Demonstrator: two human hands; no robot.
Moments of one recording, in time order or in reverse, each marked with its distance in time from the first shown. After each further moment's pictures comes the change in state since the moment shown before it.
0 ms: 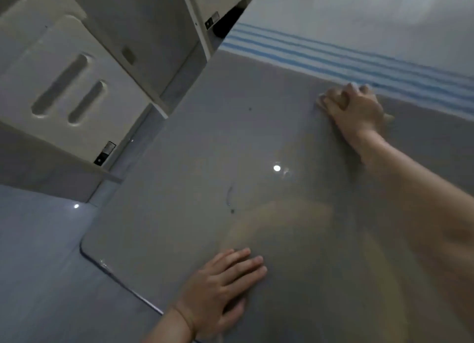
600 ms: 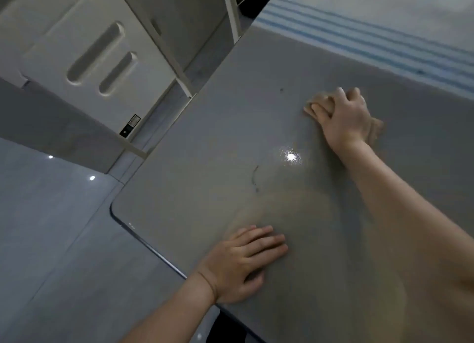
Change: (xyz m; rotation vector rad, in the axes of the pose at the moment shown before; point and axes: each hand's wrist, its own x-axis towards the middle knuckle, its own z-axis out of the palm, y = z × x) left_hand 0.000 0.001 -0.002 -0.021 0.008 -0.026; right_hand -0.059 -0.077 0.020 0.113 -0.068 -0.131
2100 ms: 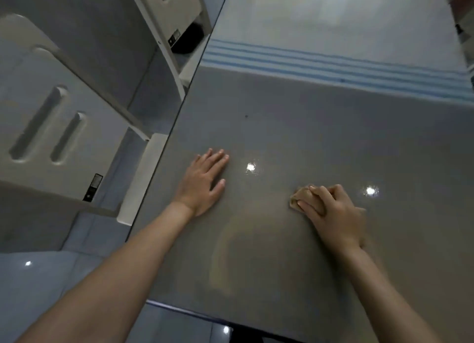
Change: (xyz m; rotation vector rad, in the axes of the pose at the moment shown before) left_hand 0.096 -0.175 -0.096 0.103 0.093 -0.128; right_hand -0.202 -0.030 -0.034 -0.056 0.042 0.274
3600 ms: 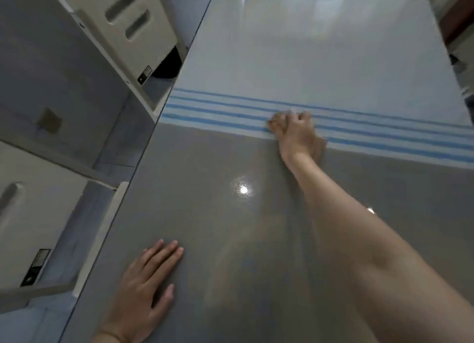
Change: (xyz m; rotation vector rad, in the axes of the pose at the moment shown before) left_hand 0.012 -0.003 -0.004 -0.091 -0.026 -0.035; right_hand 0.366 -0.007 0.059 0.095 0.072 0.199
